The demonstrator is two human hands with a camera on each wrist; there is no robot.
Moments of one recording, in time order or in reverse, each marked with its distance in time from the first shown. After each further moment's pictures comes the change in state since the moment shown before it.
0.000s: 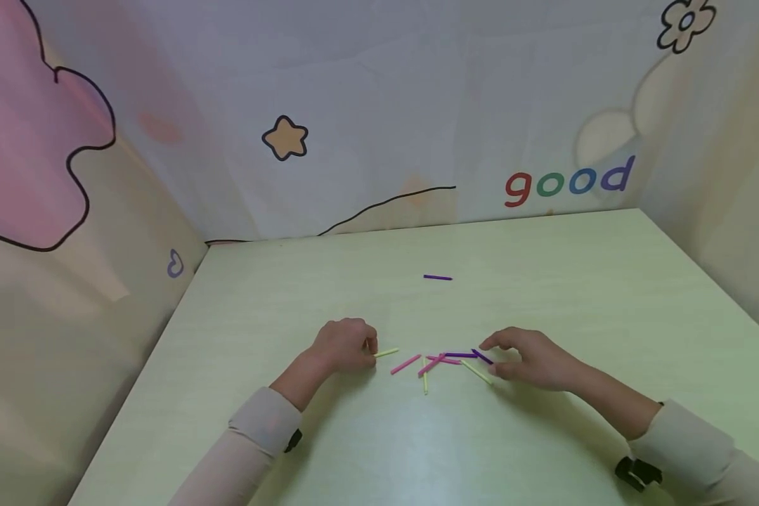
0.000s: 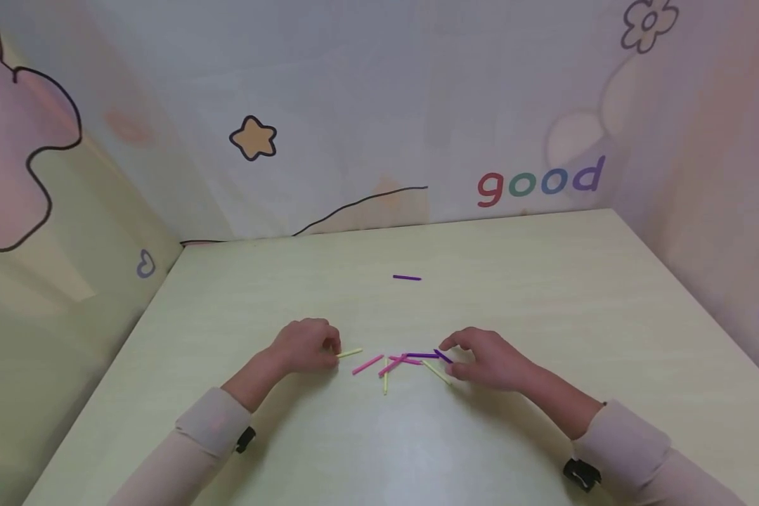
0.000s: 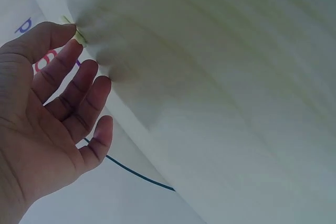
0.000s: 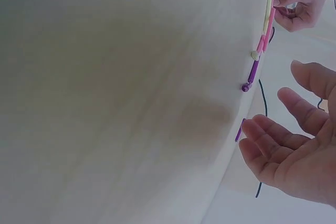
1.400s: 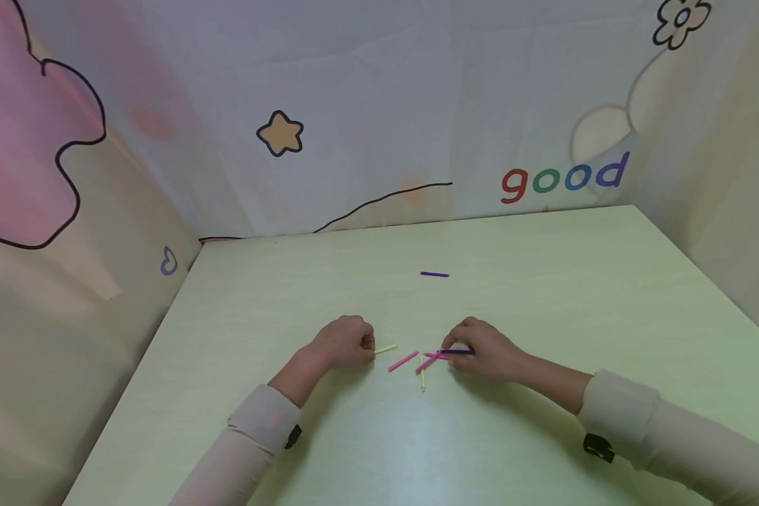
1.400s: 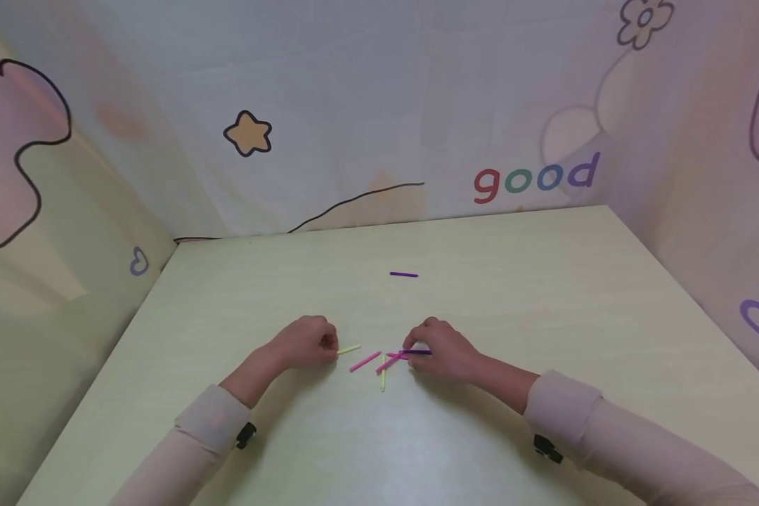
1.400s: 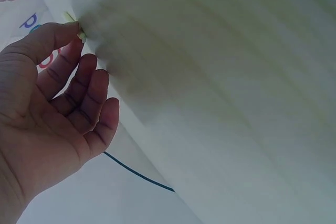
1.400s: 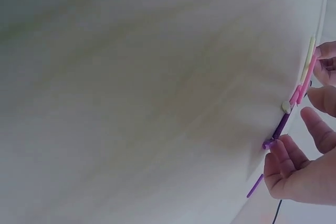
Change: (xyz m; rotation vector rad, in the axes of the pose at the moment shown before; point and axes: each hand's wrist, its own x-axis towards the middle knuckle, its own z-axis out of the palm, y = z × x) left_hand 0.008 -0.003 0.005 -0.129 -0.035 0.010; right_hand 0.045 -0.005 0.040 -0.095 0.059 -0.149
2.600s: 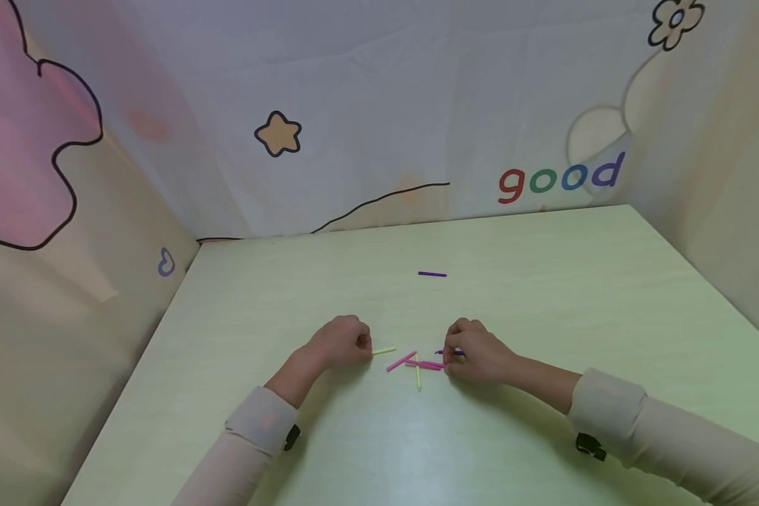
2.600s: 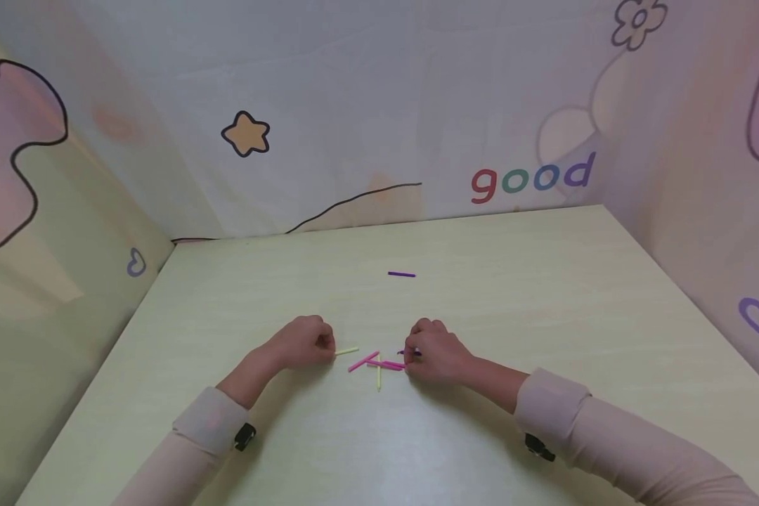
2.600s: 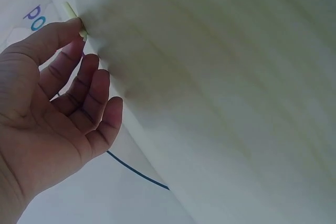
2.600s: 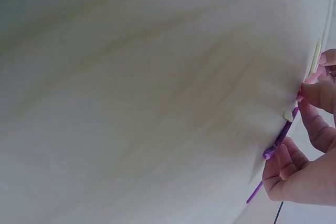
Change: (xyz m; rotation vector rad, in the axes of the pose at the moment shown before) left_hand -0.001 -0.006 0.002 -0.052 0.017 0.013; right_hand 0.003 -0.011 0.007 -0.096 -0.073 0.118
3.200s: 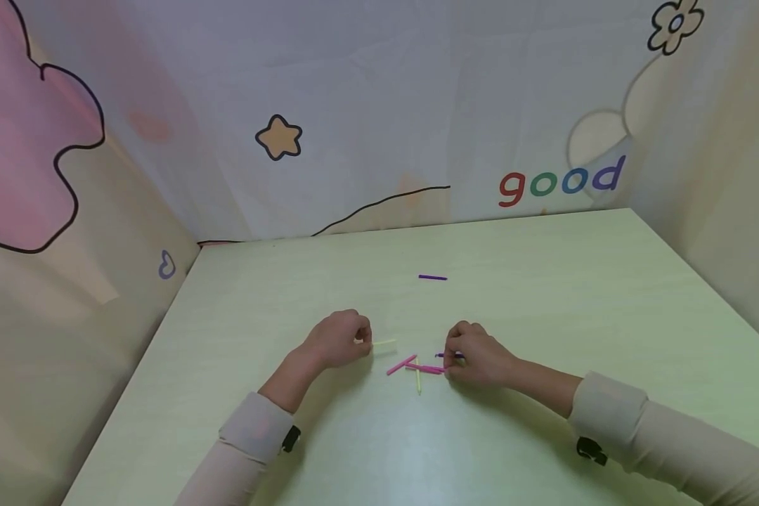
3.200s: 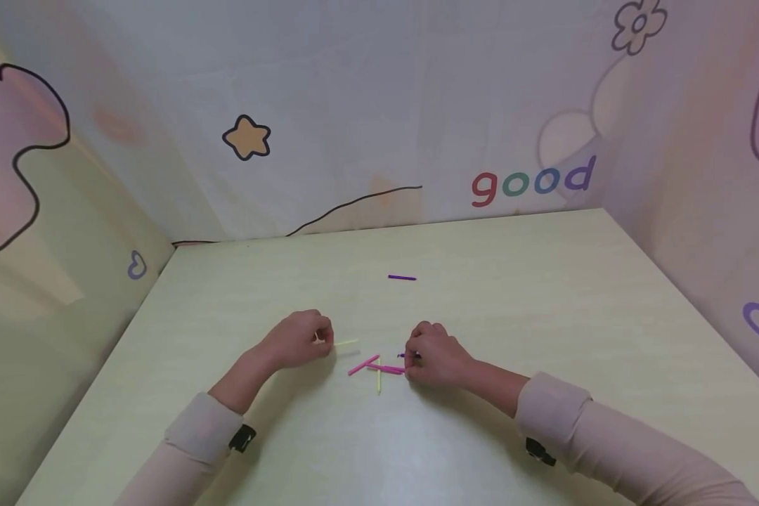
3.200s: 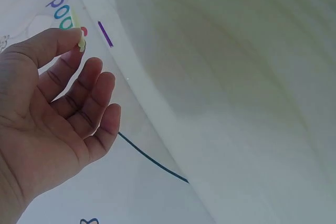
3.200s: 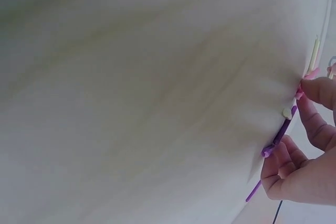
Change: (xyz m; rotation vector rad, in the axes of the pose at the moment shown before) left_hand -0.008 0.011 -0.015 0.067 0.106 0.030; right_hand 0.002 0.000 0.001 0.002 -0.023 0.036
